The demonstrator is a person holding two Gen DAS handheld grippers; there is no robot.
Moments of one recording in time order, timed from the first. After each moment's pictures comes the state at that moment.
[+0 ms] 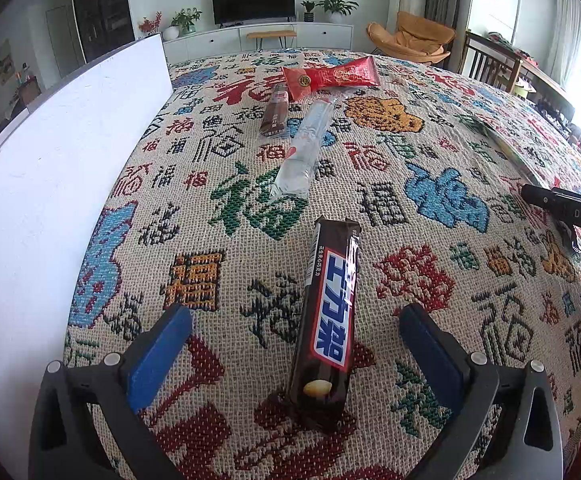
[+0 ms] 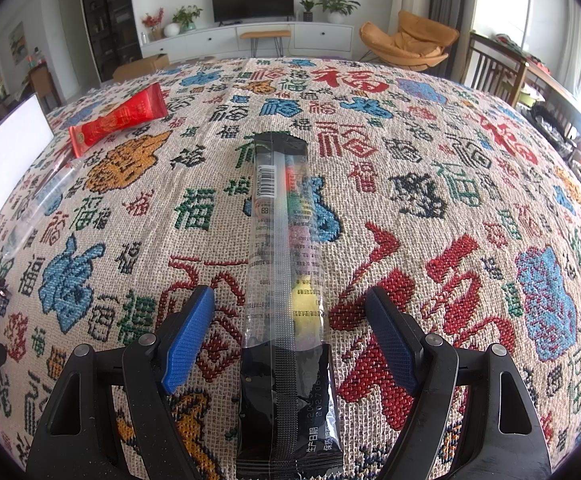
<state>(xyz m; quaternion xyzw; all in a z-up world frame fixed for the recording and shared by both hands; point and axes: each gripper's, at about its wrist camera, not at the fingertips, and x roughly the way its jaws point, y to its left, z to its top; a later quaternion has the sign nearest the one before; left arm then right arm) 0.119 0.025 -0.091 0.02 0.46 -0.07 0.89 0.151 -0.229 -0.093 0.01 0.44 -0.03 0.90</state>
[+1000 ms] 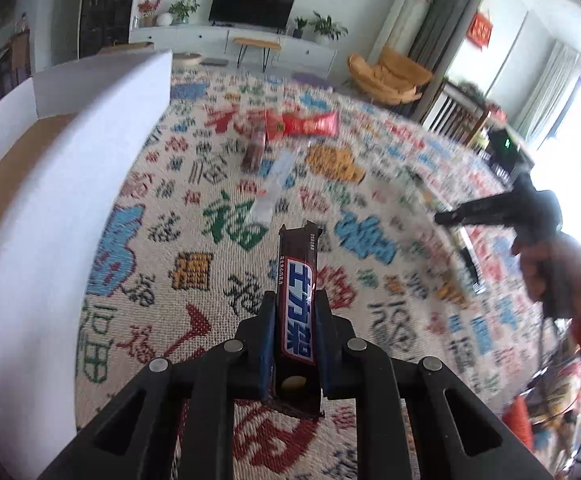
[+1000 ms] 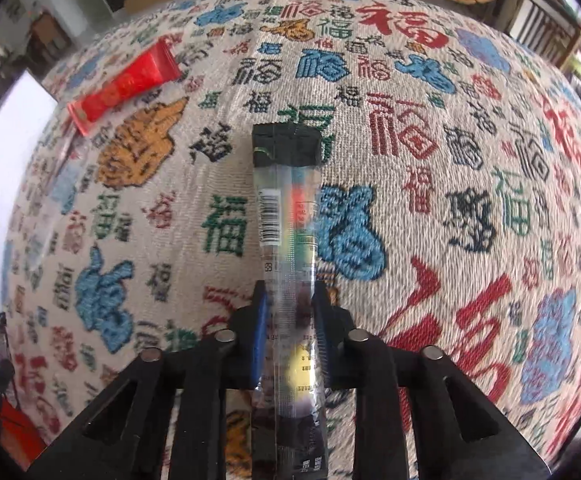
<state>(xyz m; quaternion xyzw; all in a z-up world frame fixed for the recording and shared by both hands) 0.075 0.062 -0.014 -0.11 0.43 -0.13 0.89 0.221 -0.221 -0.074 0.04 0.59 0.04 0.80</state>
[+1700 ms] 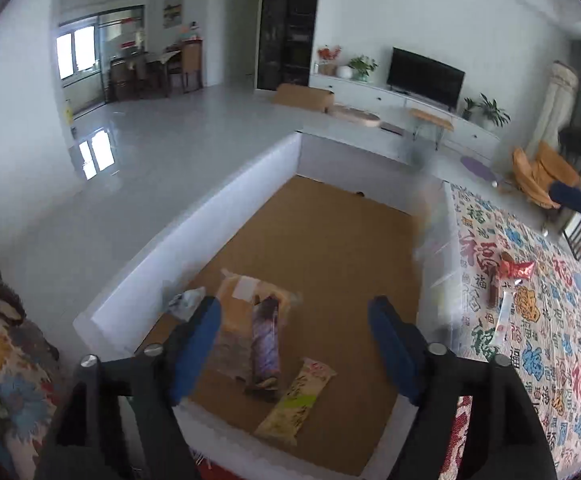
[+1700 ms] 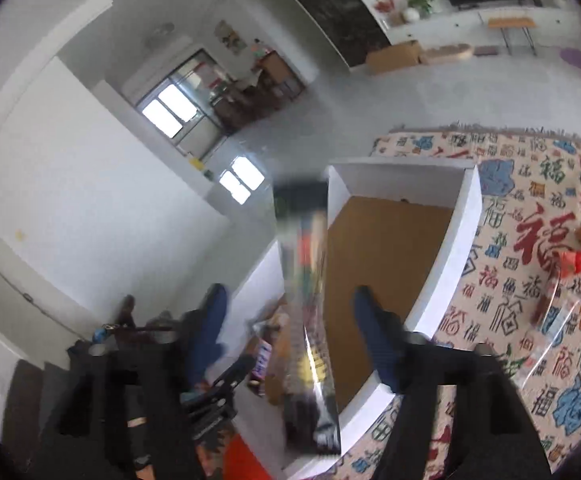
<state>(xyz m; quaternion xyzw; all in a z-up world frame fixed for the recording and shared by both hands) 0.031 0.295 0.067 -0.13 0.36 0.18 0.91 0.178 0.118 0.125 0.14 0.42 0.41 0.80</state>
